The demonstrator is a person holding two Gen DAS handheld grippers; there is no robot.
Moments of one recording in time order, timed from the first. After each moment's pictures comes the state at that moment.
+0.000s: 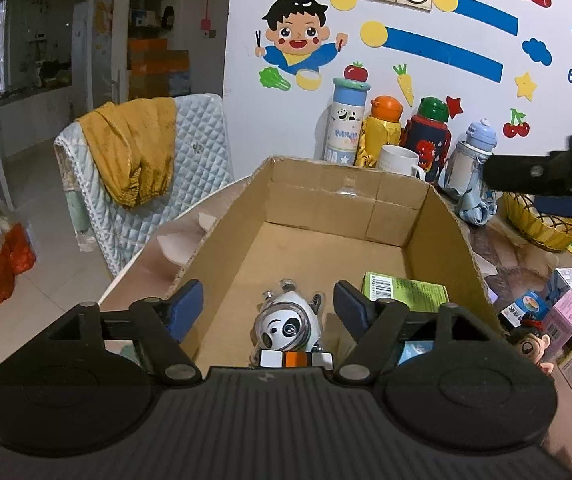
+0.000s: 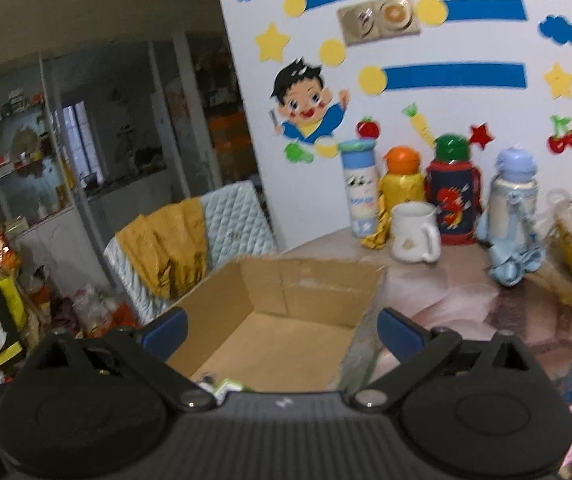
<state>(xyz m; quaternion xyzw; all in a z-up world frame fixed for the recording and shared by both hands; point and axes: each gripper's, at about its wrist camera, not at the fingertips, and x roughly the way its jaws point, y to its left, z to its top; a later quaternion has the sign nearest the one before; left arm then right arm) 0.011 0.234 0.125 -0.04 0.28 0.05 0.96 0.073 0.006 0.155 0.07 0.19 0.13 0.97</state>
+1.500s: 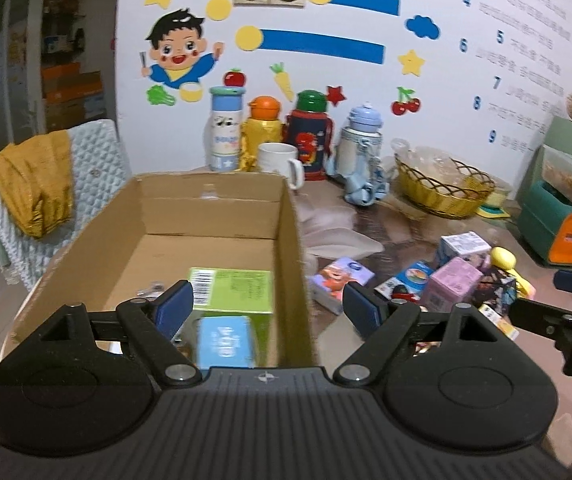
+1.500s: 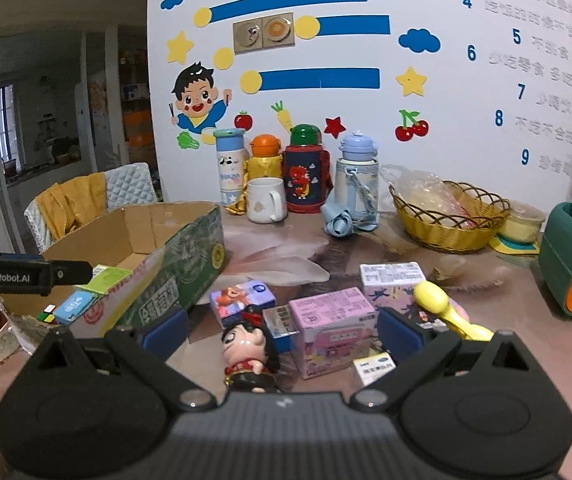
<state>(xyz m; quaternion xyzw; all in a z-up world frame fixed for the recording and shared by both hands) -0.016 0.155 0.140 0.00 0.26 -0.10 0.96 -0.063 -0.085 0.110 0.03 0.19 -0.02 0.98</state>
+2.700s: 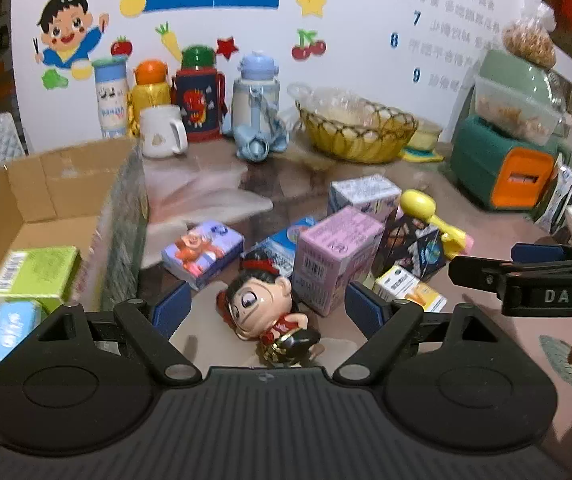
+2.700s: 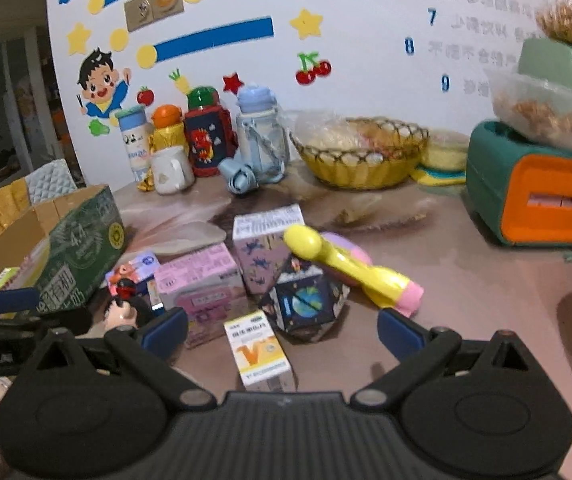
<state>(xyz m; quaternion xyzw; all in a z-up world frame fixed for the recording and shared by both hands) 0.003 0.051 0.096 0.05 0.31 -0.20 0.93 -0.058 -0.173 0.083 0.10 0.25 -0.10 0.96</state>
